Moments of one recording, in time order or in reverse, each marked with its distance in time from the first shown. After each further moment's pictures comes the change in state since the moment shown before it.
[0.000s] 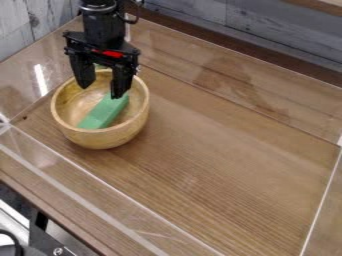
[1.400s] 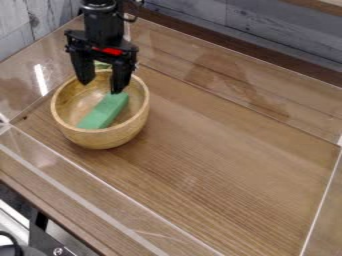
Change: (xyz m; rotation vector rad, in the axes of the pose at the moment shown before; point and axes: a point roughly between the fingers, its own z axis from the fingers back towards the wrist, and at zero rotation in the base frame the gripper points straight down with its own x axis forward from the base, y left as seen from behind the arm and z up) arm 0.006 0.011 -0.006 -0.010 0.062 0.034
